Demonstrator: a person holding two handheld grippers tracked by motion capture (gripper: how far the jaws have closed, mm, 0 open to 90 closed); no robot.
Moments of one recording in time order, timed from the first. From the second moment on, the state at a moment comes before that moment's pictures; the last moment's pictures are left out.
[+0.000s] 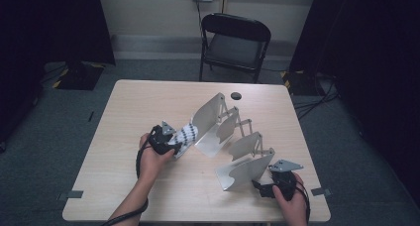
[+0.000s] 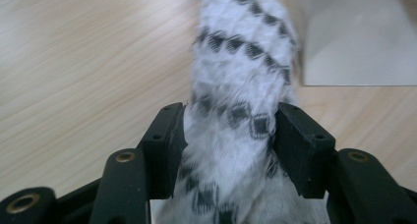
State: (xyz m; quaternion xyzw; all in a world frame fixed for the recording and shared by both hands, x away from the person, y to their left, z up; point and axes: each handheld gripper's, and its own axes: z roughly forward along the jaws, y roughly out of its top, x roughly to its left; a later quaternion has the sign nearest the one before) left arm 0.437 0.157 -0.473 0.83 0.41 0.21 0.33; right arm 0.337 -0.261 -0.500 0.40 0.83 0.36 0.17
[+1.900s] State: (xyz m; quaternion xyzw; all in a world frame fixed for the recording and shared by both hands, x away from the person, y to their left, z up) left arm 0.459 0.118 -0.401 0.82 0.34 0.19 0.41; right arm 0.337 -0.261 -0.500 0.40 0.83 0.36 0.17
